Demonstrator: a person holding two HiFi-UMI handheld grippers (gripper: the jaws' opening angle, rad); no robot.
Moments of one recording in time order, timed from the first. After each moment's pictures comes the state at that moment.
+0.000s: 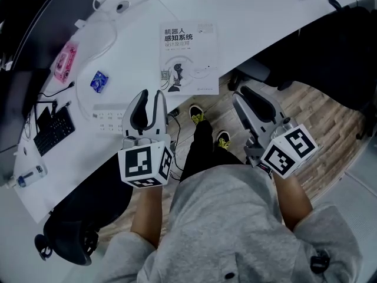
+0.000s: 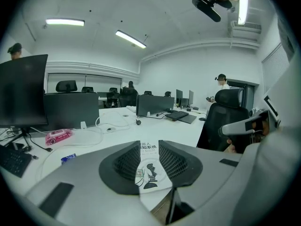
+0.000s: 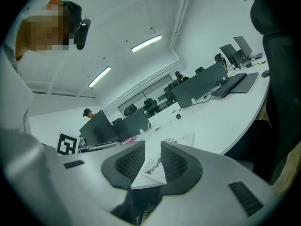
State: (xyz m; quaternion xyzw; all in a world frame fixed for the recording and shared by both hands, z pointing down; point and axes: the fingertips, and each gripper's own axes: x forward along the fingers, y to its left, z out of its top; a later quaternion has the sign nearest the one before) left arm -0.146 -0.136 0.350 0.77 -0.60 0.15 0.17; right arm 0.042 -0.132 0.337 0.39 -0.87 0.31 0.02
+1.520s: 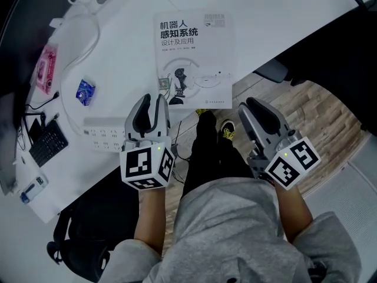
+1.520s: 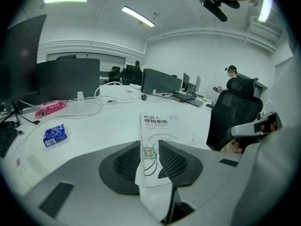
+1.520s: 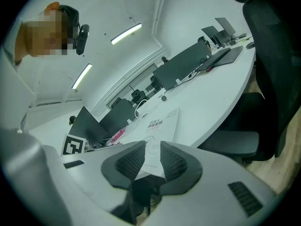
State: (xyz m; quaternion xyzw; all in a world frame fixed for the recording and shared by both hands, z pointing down) left arm -0.169 -0.174 0.466 0.74 -0.59 0.20 0.26; right arm 0.033 -0.156 0.438 0.41 -0.81 0.41 0.04
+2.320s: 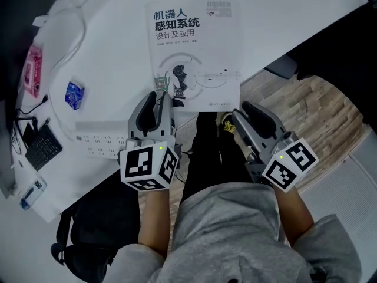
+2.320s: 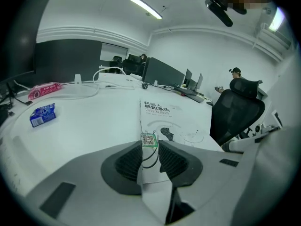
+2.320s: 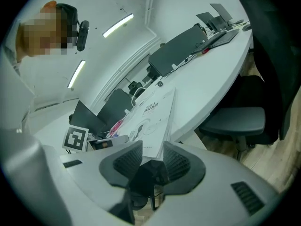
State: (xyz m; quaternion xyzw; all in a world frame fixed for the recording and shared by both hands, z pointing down) left arm -0.162 -0.175 0.512 0.73 -0.57 0.20 0.32; right arm 0.011 -0.140 0.491 0.39 -0.80 0.46 0.08
